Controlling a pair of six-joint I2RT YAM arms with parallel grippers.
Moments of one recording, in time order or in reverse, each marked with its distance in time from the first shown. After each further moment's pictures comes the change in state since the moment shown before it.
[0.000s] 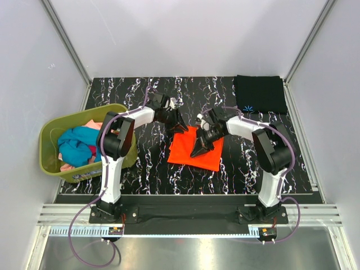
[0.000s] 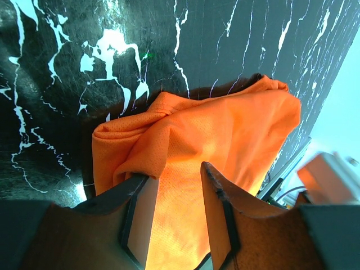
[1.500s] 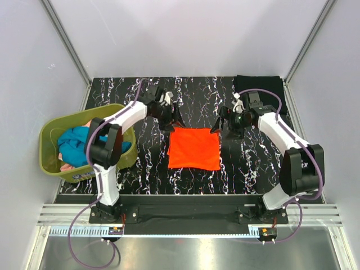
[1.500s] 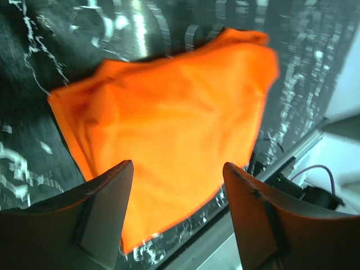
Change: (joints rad) left arm 0.008 -0.179 0.013 -0.250 -0.047 0.126; right arm -0.251 -0.359 -0.039 -0.101 0.394 0.023
